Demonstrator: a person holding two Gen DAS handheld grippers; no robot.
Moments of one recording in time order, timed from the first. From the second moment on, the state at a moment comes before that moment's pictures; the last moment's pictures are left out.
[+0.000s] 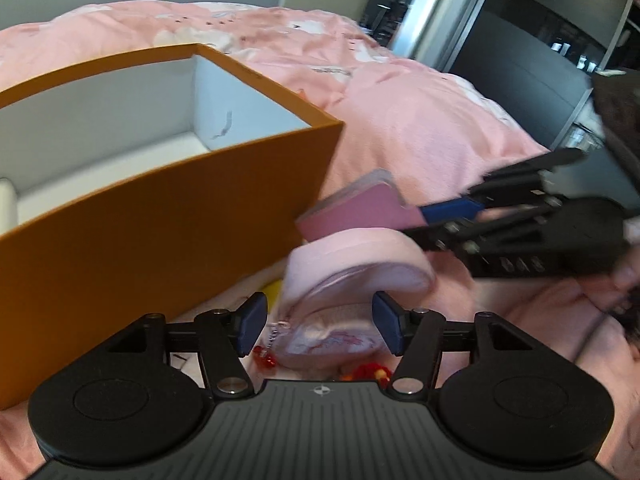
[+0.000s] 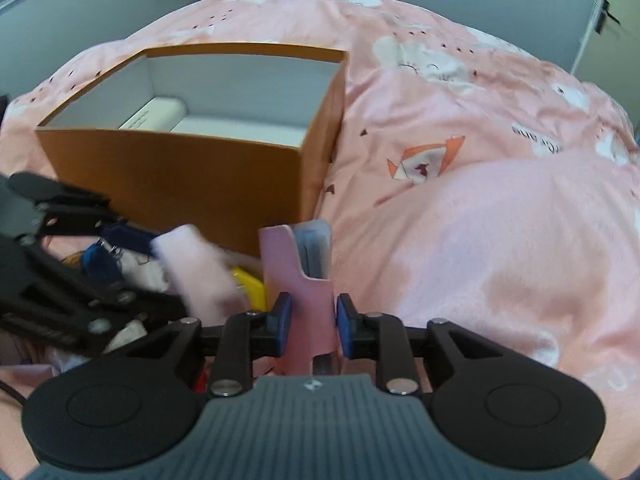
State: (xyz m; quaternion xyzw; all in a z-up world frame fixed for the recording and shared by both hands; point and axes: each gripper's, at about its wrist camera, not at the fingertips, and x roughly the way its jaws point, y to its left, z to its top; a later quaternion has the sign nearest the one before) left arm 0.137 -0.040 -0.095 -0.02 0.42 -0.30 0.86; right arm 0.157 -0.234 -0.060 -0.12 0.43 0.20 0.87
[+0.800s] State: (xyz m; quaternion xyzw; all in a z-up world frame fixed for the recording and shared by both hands) left arm 0.117 -0.050 -0.083 -0.03 0.41 -0.28 0.87; right arm 0.148 -0.238 -0.056 -0.08 0.42 0.20 0.88
